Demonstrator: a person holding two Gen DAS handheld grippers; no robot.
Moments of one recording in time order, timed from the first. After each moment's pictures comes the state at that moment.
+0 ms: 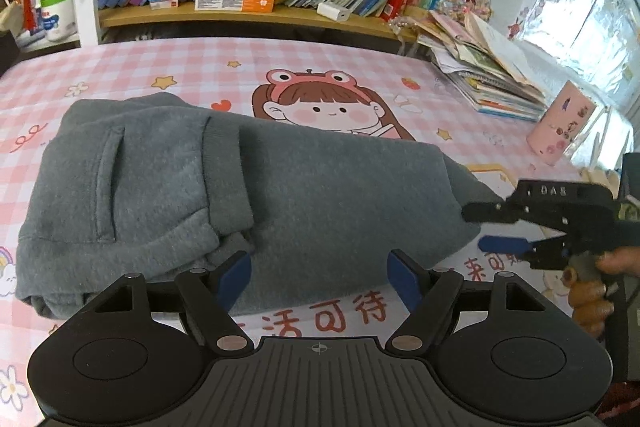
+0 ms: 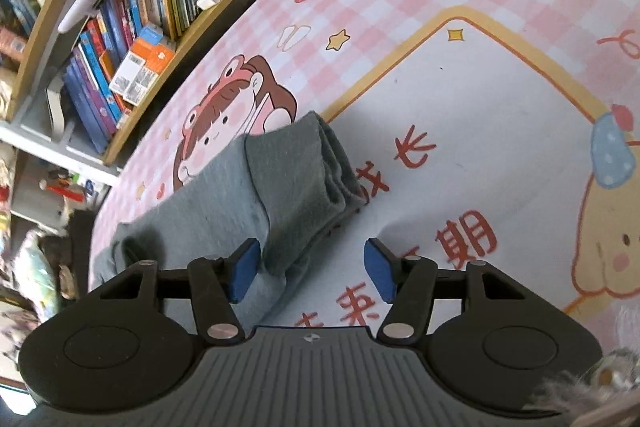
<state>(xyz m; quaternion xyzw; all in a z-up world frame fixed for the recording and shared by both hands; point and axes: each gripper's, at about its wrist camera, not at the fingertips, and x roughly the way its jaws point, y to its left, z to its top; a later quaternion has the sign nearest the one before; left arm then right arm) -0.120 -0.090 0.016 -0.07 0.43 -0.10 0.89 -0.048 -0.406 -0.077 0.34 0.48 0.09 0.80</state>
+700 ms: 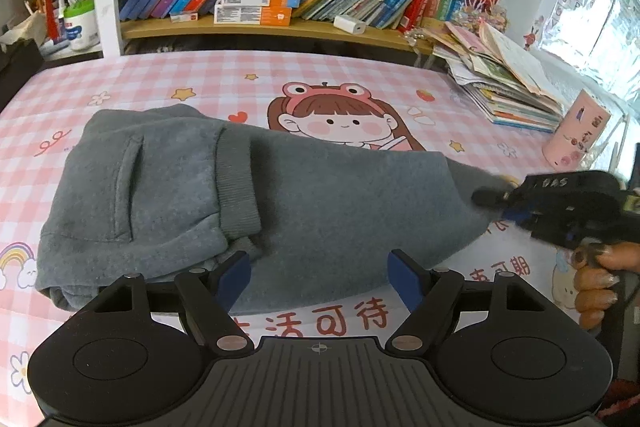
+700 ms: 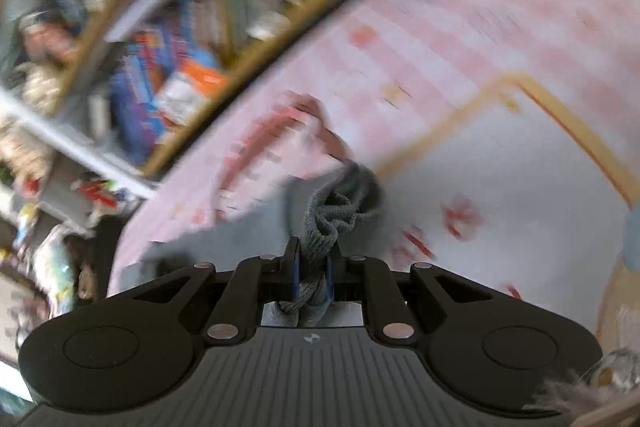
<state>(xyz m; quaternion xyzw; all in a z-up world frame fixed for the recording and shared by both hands) -0.128 -0.101 0.026 -0.07 0.42 -0.06 0.90 -0.036 -0.409 -0.069 0.34 0.43 0.13 0.83</state>
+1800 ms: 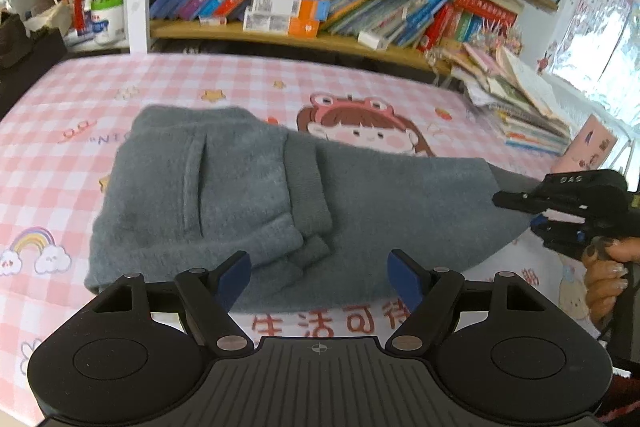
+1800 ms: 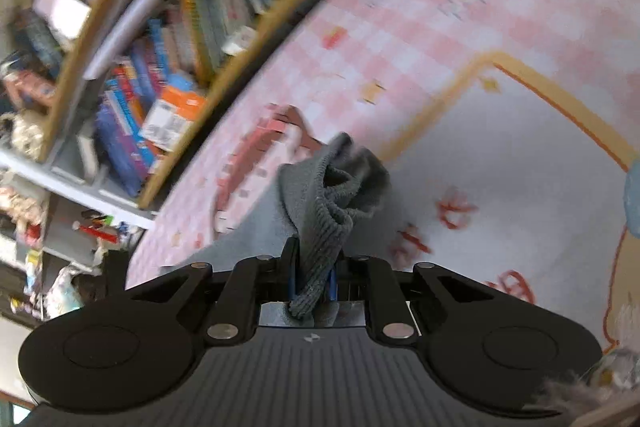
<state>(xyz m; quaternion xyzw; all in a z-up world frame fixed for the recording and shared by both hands) -0.143 -0.068 0.027 -0.09 0.39 -0.04 0.92 -0.035 -0.406 -0.054 0.38 0.40 0.11 0.83</state>
